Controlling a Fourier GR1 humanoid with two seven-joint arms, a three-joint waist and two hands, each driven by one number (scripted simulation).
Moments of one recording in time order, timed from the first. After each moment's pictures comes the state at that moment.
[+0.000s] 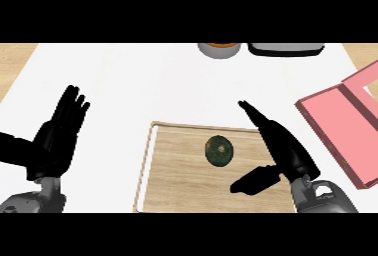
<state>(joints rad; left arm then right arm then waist) -0.09 0.26 -0.06 -1.67 0.26 0.23 0.18 -0.25 -0.27 0.39 -1.80 0.33 0.13 0.71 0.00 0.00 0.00</state>
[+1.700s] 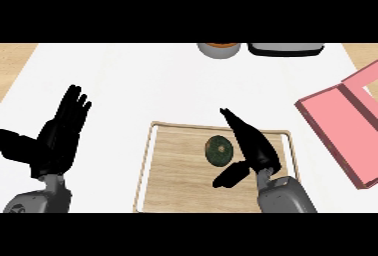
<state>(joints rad) -0.10 0.14 0.05 -1.65 0.15 0.12 0.21 -0.23 -0.02 0.31 -1.54 0.61 0.21 0.54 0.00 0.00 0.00</state>
